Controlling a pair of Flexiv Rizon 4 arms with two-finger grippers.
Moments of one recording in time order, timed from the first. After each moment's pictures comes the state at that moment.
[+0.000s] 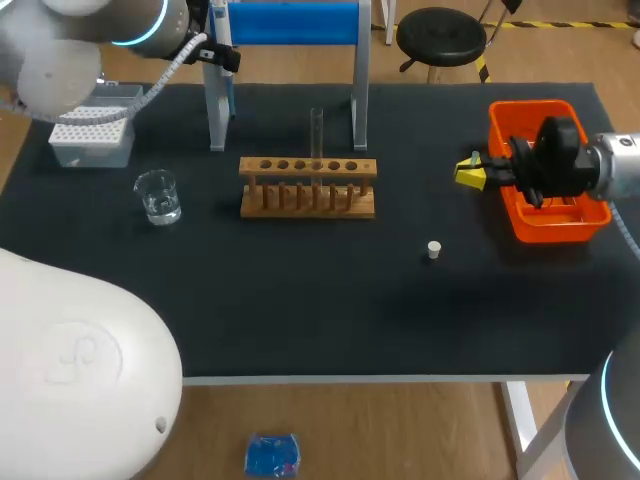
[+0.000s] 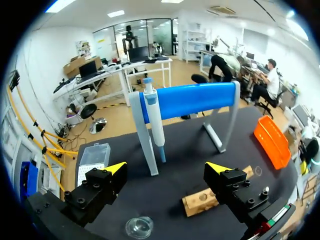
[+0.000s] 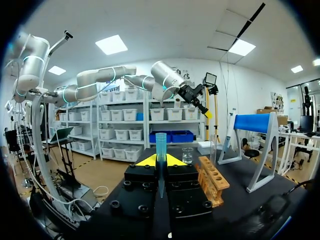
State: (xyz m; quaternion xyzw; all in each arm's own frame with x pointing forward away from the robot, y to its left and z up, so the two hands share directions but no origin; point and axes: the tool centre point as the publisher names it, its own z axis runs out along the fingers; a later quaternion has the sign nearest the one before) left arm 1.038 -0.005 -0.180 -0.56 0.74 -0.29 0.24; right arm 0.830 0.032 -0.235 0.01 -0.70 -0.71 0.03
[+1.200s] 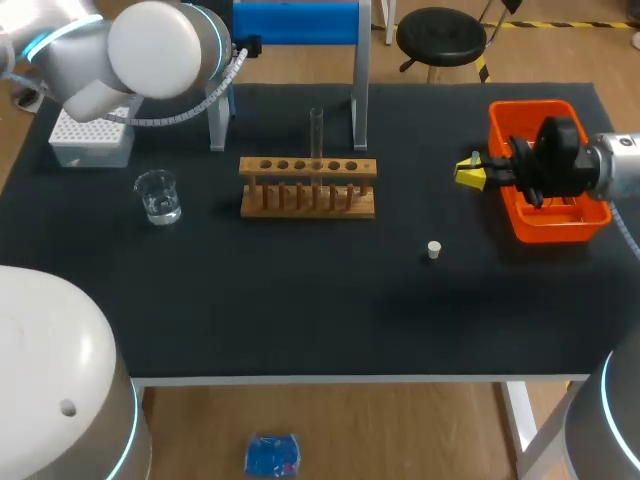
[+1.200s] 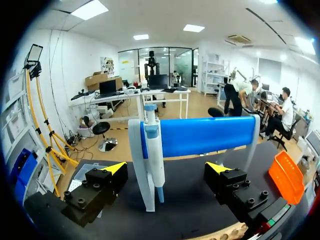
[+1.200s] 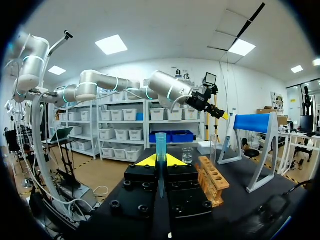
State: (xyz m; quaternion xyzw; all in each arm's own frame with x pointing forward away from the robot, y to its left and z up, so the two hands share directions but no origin) left arm 1.102 -0.028 -0.189 -0.58 0.64 -0.37 0.34; right arm 0.830 0.032 -0.235 0.01 -0.70 -0.71 0.03
